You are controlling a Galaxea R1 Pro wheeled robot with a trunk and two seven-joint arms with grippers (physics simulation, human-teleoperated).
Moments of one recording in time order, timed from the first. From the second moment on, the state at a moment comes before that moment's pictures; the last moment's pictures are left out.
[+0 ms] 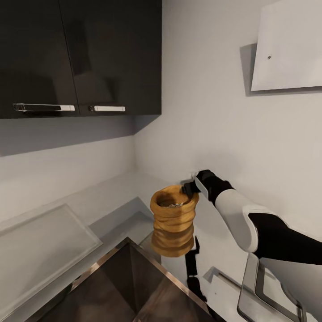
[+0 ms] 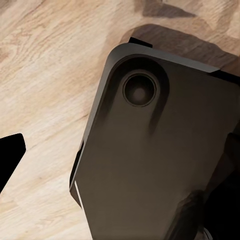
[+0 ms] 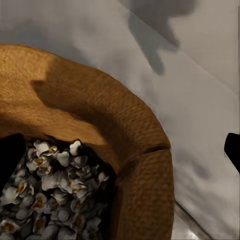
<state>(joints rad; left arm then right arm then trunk) 0.00 0.01 0.07 -0.02 0.26 -0.09 0.06 -1.33 0.13 -0.08 -0.18 0.22 0.63 0.01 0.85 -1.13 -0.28</state>
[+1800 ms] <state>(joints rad) 0.00 0.01 0.07 -0.02 0.26 -0.09 0.06 -1.32 0.13 -0.08 -0.06 0.22 0.47 0.00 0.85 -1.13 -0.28</state>
